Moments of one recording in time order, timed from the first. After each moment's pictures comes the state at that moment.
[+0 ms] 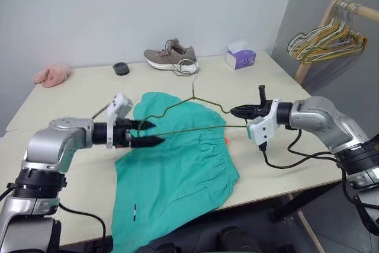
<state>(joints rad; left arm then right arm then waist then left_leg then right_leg) -0.43 0.88 -0.03 0.02 -0.55 0.80 -1.29 -0.74 -0.78 0.37 0.24 -0.40 -0.71 0.74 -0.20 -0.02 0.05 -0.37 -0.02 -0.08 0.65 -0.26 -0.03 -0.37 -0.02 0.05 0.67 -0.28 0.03</state>
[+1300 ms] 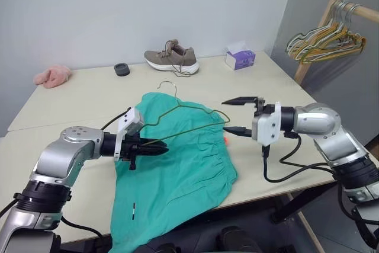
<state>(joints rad) -0.36 0.84 -0.07 -0.04 -0.42 0.57 -1.25 -0.60 -0.77 0.26 -0.04 0.14 -0.19 0.95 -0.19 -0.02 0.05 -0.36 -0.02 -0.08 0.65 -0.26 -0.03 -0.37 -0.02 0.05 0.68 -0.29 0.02</state>
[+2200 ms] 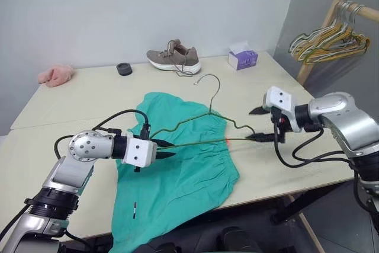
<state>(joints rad) -0.33 0.80 -0.13 0.06 -0.07 -0.44 -1.23 -0.68 -0.88 0.32 -0.07 0.28 0.67 1.26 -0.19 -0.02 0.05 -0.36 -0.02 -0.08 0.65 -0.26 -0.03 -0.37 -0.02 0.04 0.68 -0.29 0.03</state>
